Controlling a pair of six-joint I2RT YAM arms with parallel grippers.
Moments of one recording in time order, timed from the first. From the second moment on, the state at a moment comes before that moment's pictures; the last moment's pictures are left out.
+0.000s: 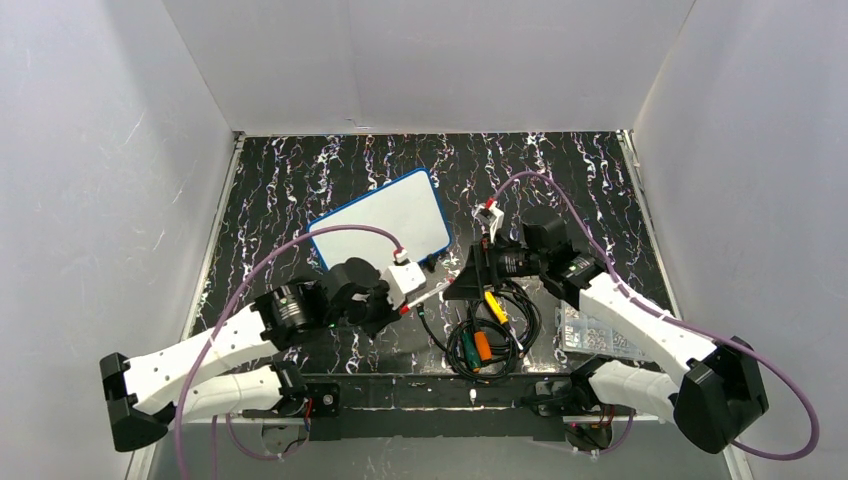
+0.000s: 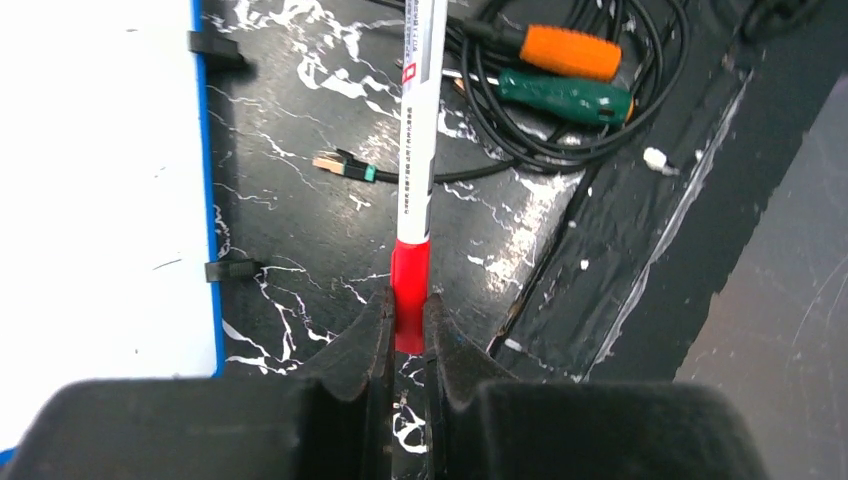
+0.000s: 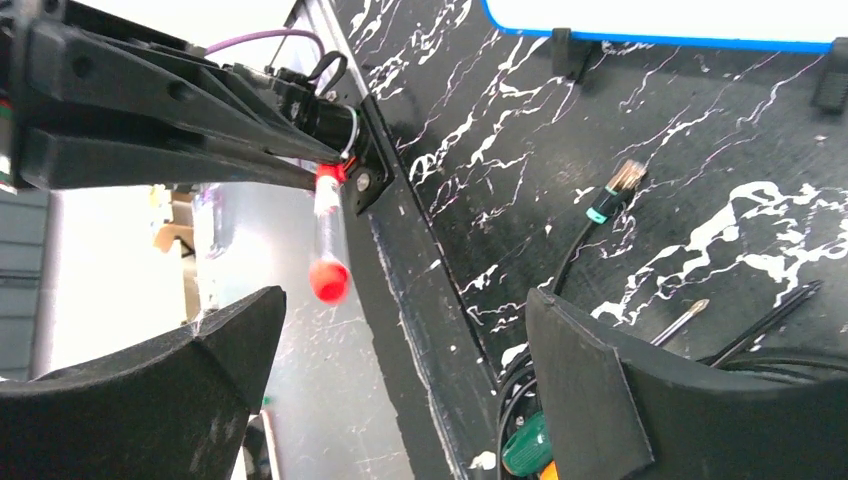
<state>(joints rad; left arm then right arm) -1.07 0.87 0.86 -0.69 -0.03 0.01 0.61 1.09 0.74 -0.14 -0.81 0.48</state>
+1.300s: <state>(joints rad) -1.07 0.95 0.85 -0.70 0.11 0.09 0.86 1.21 0.64 0.17 -0.76 0.67</state>
